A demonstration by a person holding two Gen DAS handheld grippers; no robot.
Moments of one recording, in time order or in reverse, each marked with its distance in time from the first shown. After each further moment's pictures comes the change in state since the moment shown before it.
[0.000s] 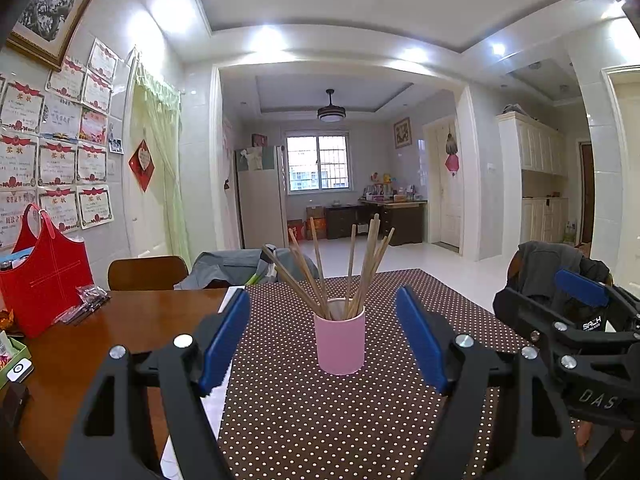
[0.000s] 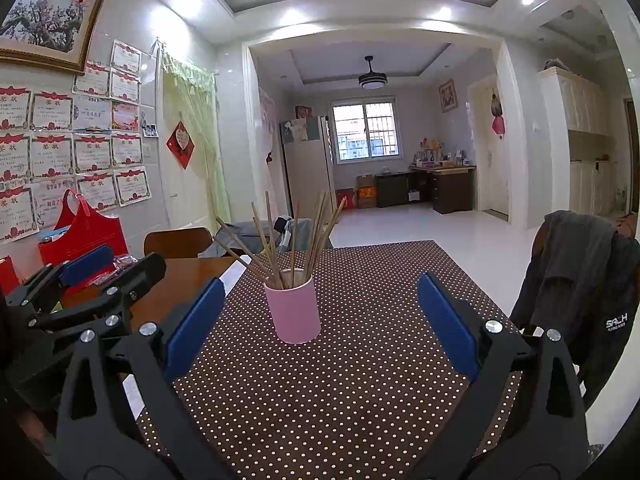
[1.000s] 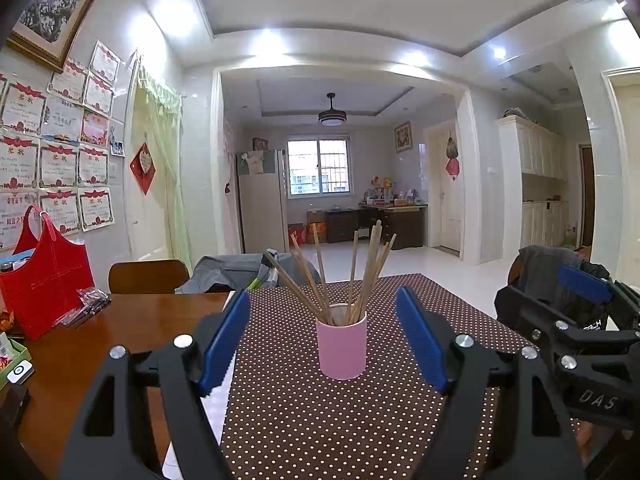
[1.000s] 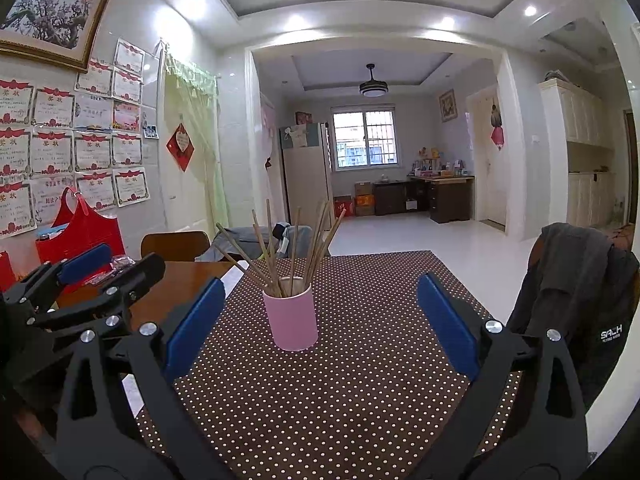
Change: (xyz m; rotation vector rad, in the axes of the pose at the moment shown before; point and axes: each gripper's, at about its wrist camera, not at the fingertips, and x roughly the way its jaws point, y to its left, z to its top) left arm -0.002 -0.003 0.005 -0.003 -0.017 0.003; right arm -0.004 0.007 0.006 -0.027 -0.027 -0.011
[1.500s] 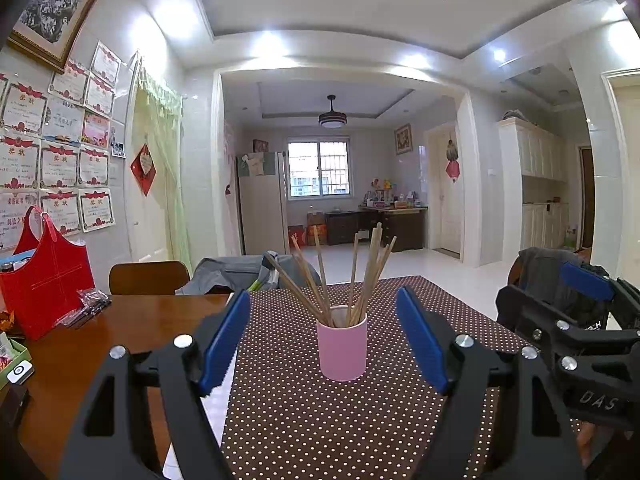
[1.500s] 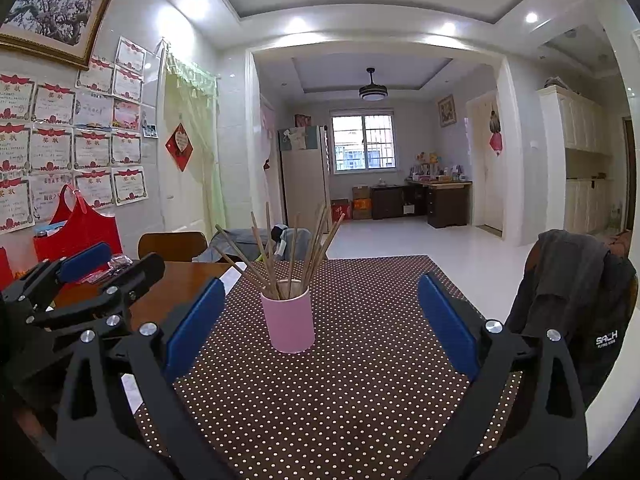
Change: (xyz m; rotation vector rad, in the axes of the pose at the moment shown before) left arm -0.002 -0.001 0.002 0.000 -0.006 0.002; right arm -0.003 0.004 0.001 -0.015 -0.010 -0.012
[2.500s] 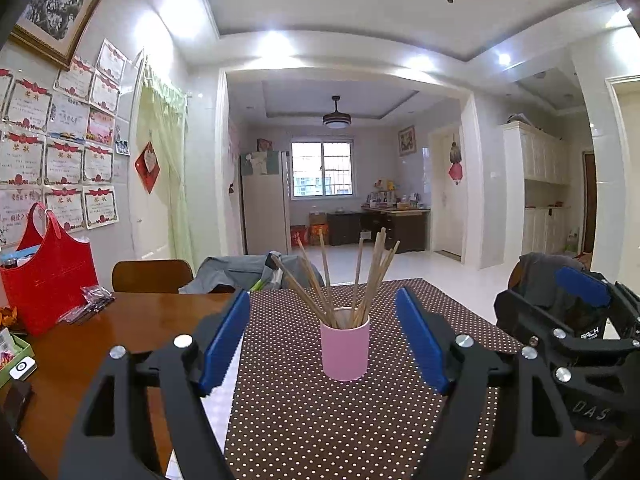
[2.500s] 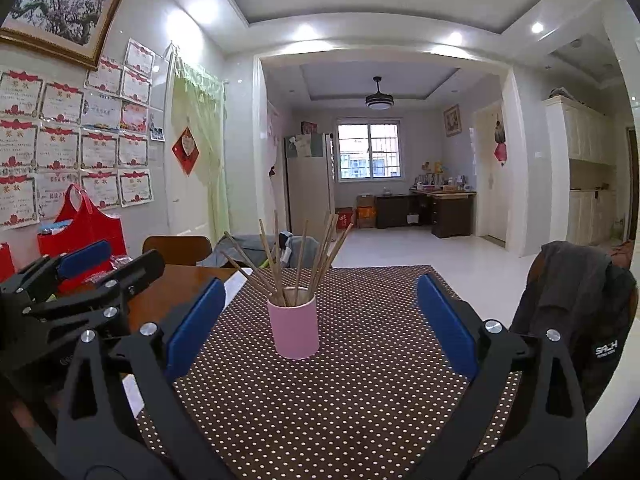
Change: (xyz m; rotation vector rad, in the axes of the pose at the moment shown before) left arm -0.009 0.003 0.005 -0.015 0.004 0.010; right arm -0.006 0.007 0.001 -0.033 -0.030 0.004
